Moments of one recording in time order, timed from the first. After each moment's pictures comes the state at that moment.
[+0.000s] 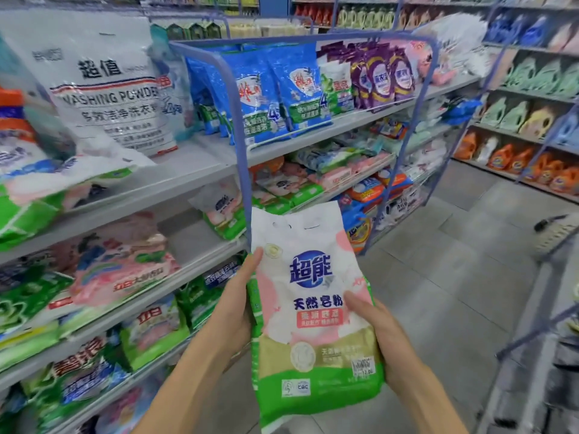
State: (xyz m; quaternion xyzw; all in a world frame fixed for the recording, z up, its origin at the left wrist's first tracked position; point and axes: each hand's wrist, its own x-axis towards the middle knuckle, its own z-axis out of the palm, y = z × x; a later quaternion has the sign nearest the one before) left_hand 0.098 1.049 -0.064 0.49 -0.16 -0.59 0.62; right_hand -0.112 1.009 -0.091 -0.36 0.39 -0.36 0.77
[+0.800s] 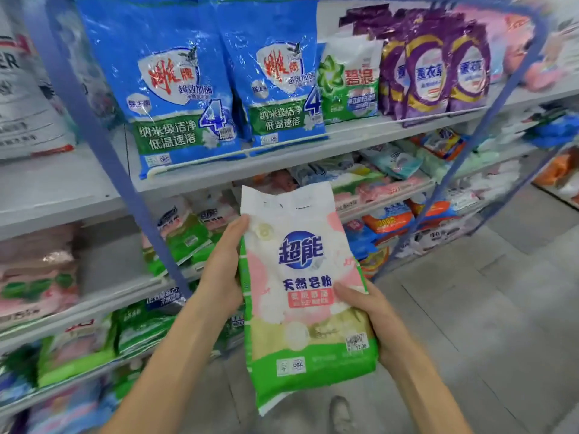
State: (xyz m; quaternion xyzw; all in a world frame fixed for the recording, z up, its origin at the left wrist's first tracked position) left_hand 0.073 0.687 -0.101 0.51 -0.04 -0.50 0.70; right_hand -0.148 0.610 -0.120 -0.40 0.37 -0.23 0.81
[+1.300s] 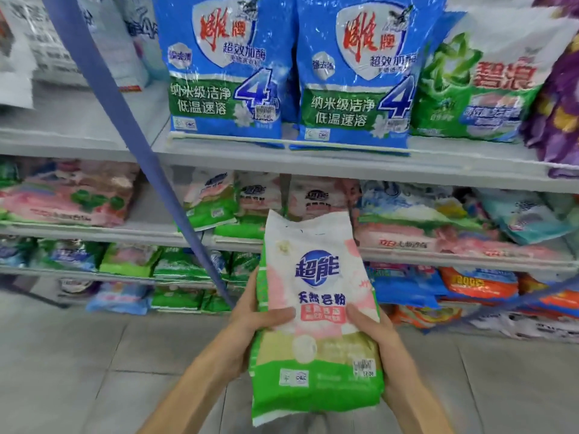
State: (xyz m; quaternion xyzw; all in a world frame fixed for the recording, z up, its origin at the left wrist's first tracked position) left_hand -0.007 0.637 -0.170 0.53 0.05 -0.42 0.73; right_hand -0.124 0.462 -0.163 -0.40 0.32 0.00 0.86
